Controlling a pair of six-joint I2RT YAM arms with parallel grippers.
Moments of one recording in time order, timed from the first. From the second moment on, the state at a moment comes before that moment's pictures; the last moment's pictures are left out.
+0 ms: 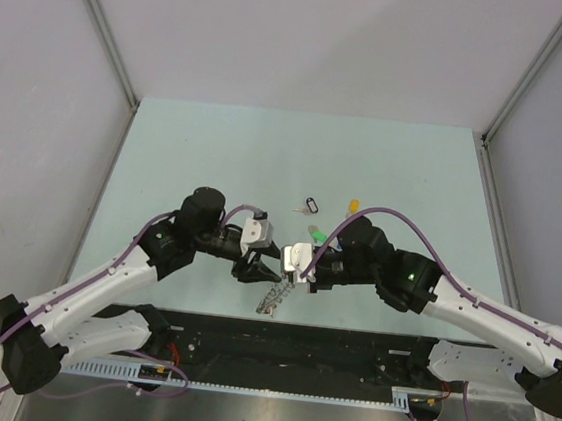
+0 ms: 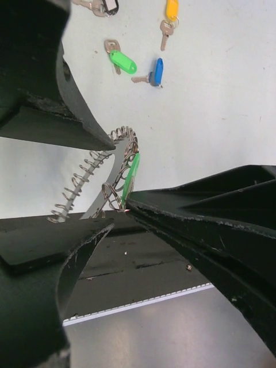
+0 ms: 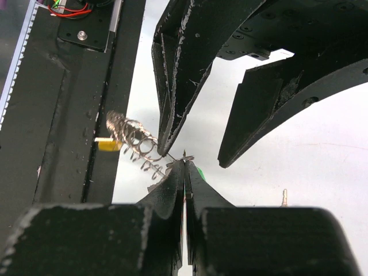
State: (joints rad) left arm -0.71 0.96 0.76 -0.26 0.87 0.33; right arm 1.08 1.06 0.98 -0.40 -0.37 -0.58
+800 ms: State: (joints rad) left arm -0.71 1.04 0.81 -0.37 0.93 0.40; right arm 1.08 1.06 0.98 -0.41 -0.38 -0.58
